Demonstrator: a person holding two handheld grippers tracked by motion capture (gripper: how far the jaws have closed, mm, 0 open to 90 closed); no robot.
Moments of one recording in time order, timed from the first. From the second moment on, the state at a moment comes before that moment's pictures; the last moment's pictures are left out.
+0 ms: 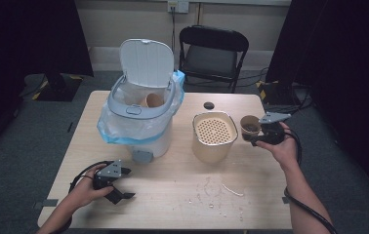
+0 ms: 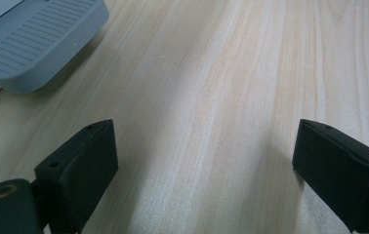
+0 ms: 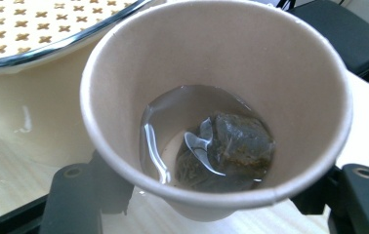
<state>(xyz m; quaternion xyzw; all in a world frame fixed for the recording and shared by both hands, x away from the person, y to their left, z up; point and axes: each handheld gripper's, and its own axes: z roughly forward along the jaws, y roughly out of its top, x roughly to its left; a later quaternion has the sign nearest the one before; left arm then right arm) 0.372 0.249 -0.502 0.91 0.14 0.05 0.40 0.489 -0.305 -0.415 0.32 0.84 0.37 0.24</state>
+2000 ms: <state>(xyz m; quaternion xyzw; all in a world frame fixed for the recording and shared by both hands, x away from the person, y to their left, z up) 0.372 0.249 -0.502 0.91 0.14 0.05 0.40 0.525 -0.261 -0.357 0.23 0.86 0.32 0.32</state>
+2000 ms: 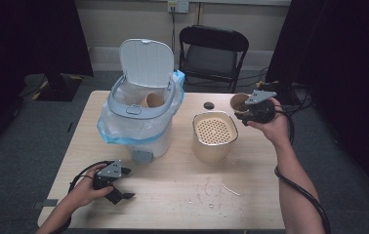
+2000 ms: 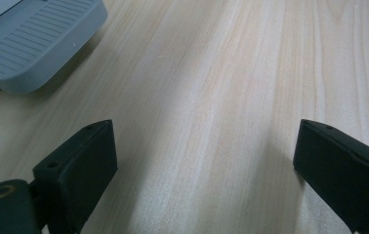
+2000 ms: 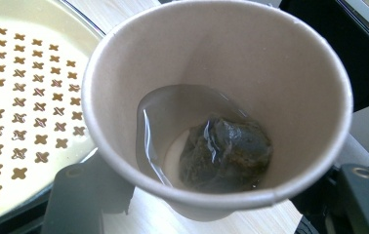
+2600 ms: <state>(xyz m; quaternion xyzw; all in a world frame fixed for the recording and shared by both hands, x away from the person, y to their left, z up) 0.372 0.249 -0.502 0.91 0.14 0.05 0.40 0.521 -0.251 -0.347 0.21 0.87 0.31 0.33</state>
